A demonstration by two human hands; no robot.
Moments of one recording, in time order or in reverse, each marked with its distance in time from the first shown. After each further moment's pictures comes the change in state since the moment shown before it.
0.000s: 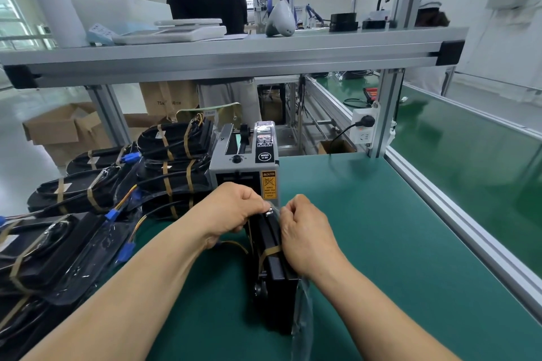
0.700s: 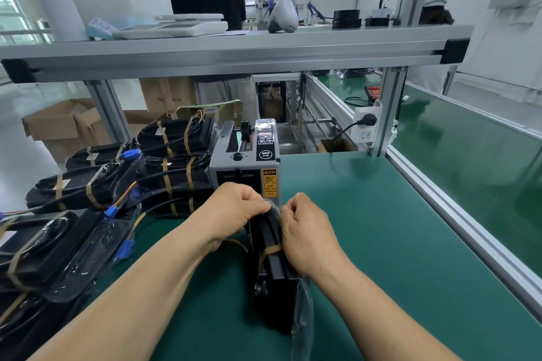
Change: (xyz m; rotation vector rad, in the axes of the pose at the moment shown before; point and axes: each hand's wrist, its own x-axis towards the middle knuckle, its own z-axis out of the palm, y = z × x) left_hand 0.004 -0.008 0.006 0.026 0.100 0.056; right_hand -0.001 -0.002 -0.001 0.006 -0.018 0.023
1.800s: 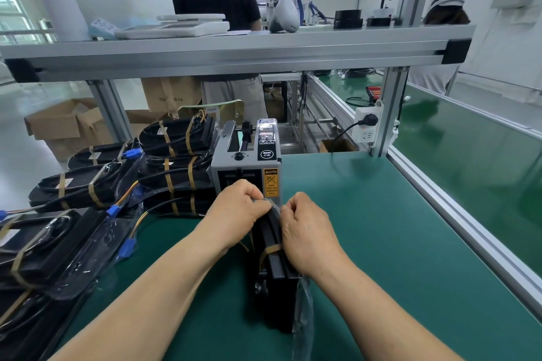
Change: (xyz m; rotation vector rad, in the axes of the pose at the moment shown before) left_hand 0.002 -0.011 0.009 0.089 0.153 0.074; right_hand -0.002 -0.005 -0.002 -0.043 -0.029 0.000
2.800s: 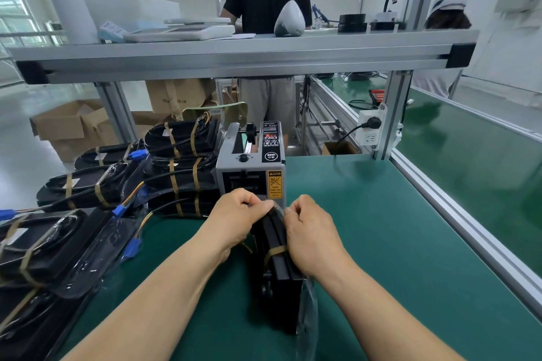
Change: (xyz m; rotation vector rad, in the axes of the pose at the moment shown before) left_hand -0.005 -0.004 -0.001 -0.199 0.009 -0.164; right_hand 0.002 0.003 0.004 0.014 0.035 -0.007
